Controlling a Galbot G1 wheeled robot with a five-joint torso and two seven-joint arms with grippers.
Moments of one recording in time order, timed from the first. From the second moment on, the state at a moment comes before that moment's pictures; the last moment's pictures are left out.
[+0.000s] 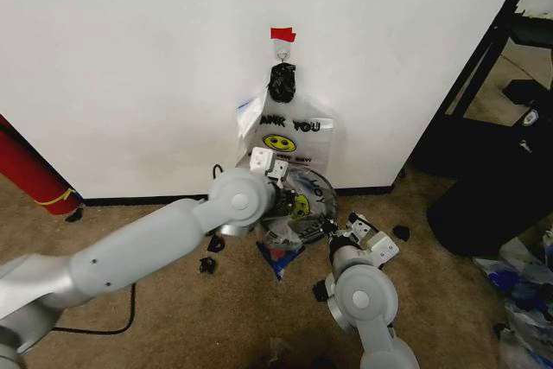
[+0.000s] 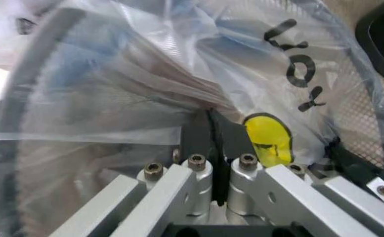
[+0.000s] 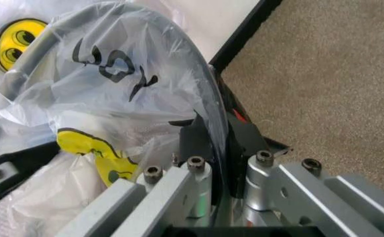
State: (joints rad) left arm 0.17 -1.03 0.56 -1.89 -1.76 0.66 -1.06; right arm -1.27 1.61 0.25 2.12 0.92 -0.35 0.83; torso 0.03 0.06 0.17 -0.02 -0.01
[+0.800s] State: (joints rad) left arm 0.18 -1.18 0.67 -1.60 -1.65 0.69 -1.07; right arm -1.28 1.61 0.24 2.14 0.89 -0.35 0.81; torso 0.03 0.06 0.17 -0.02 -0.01
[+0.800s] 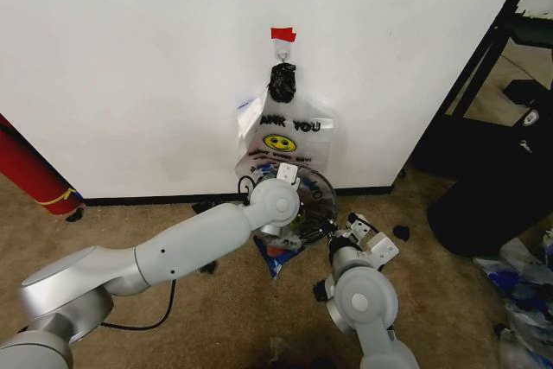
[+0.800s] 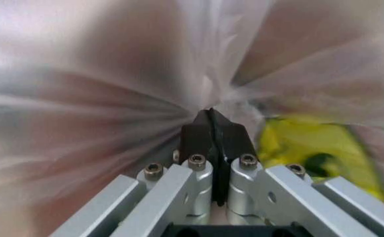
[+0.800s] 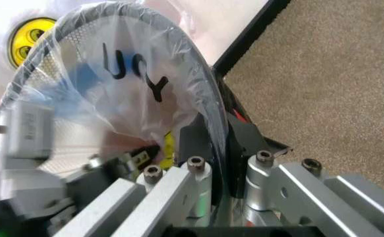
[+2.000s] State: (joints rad) left arm 0.16 -1.22 0.78 -1.39 -1.46 0.72 -0.98; right arm -1.31 1.61 0.20 2.14 0.83 -0.34 0.77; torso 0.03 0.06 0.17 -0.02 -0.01
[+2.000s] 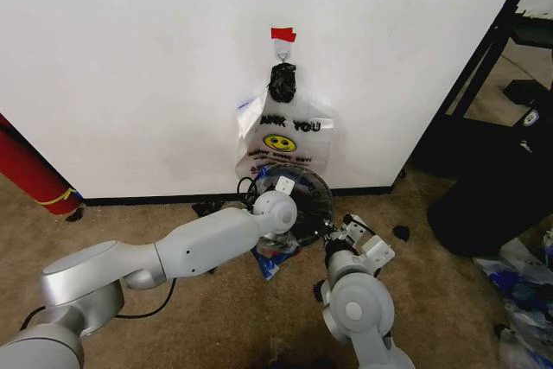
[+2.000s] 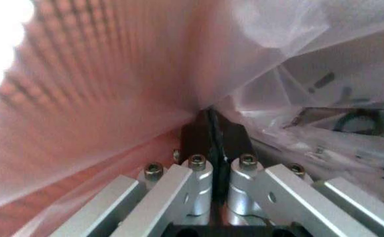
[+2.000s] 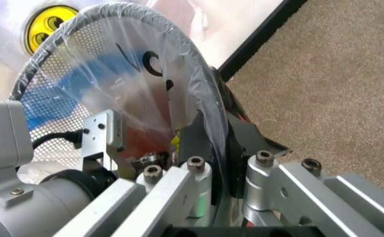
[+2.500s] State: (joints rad) left arm 0.10 -1.05 0.78 -1.73 -1.65 0.73 -1.00; right arm -1.29 1.61 0.22 2.12 0.77 -0.32 0.74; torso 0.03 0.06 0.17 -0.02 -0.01
